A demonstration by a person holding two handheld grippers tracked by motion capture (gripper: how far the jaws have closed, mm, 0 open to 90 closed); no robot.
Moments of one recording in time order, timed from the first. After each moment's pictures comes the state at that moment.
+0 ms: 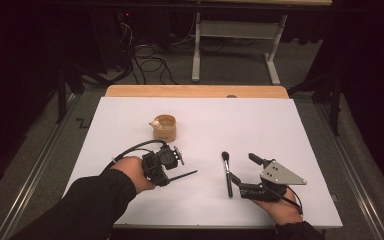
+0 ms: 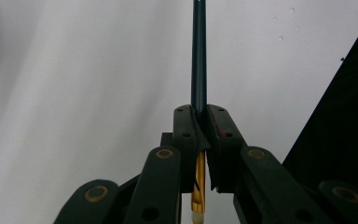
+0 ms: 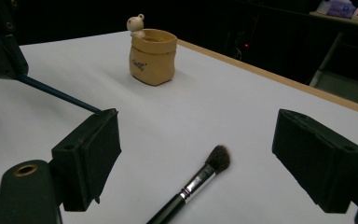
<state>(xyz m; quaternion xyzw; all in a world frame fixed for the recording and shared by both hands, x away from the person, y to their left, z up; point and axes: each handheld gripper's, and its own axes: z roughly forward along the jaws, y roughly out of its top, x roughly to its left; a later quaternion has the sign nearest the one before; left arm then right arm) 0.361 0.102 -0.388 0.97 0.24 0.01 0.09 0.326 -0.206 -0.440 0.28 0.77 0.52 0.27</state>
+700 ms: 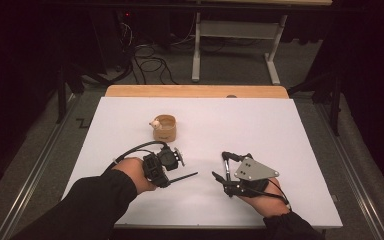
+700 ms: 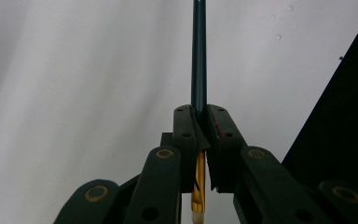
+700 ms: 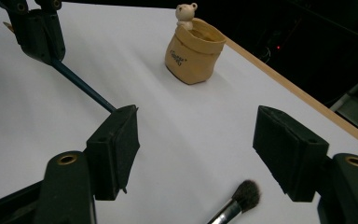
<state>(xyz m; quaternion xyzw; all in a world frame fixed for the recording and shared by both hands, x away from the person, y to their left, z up) 0.361 0.102 -0.394 0.97 0.24 0.00 0.09 0.335 -0.158 -0.426 0.17 0.83 0.46 0.27</state>
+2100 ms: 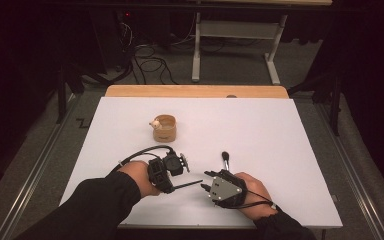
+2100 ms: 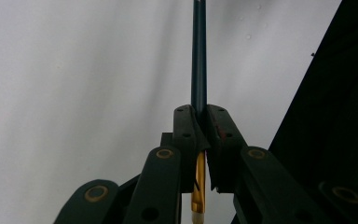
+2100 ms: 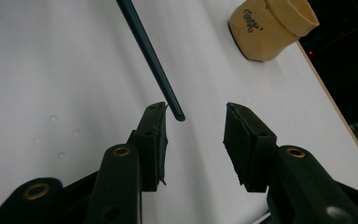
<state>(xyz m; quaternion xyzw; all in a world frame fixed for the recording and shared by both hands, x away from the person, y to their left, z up) 0.354 0.088 -0.398 0.97 0.20 -0.02 0.08 0.322 -0.119 -0.462 0.01 0.89 0.33 0.30</state>
